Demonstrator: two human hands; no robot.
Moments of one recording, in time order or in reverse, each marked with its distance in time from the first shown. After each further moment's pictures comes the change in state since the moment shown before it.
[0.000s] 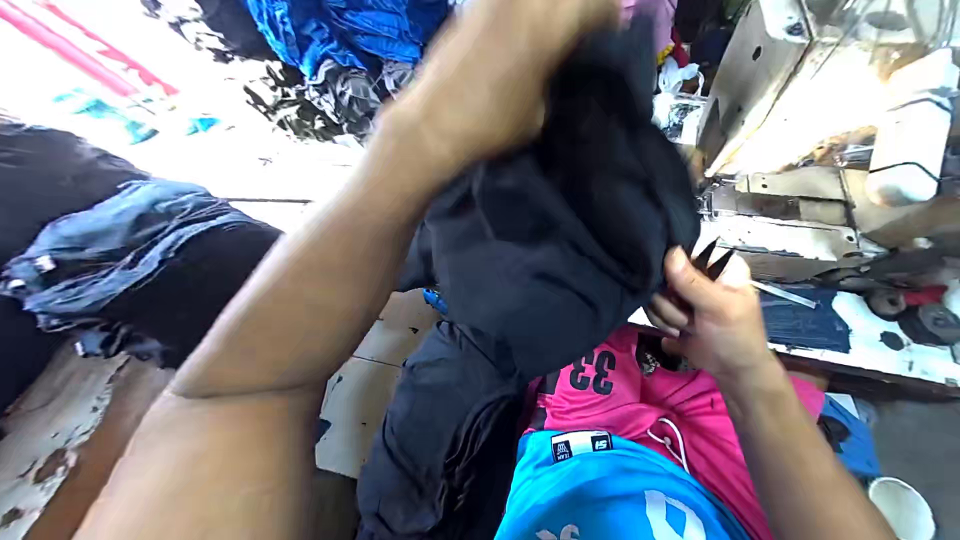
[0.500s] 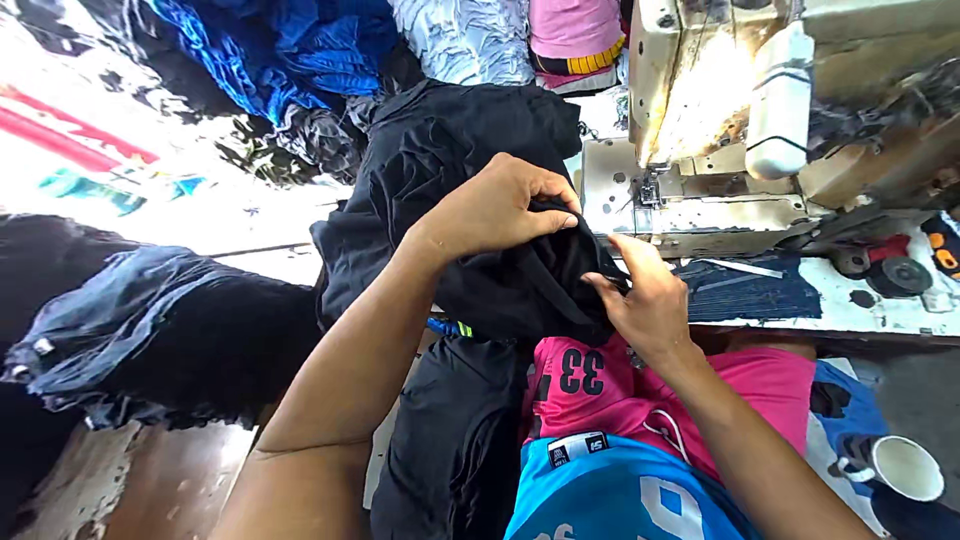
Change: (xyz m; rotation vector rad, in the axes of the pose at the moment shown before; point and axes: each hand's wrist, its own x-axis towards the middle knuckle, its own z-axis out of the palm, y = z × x) left_hand -0.009 0.035 0.080 -0.523 -0.214 0.186; right_hand 0.001 0.052 -0.031 -1.434 0.421 -0.462
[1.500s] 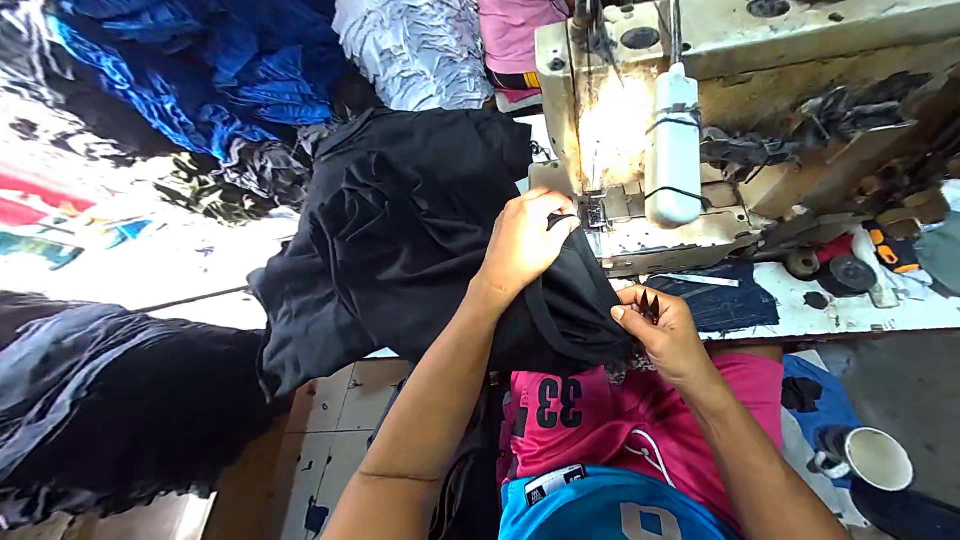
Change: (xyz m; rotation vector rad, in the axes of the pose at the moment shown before) left_hand 0.073 -0.024 0.109 0.035 0.370 -0.212; right_hand -0.020 0.066 -0.043 0.986 -0.181 0.529
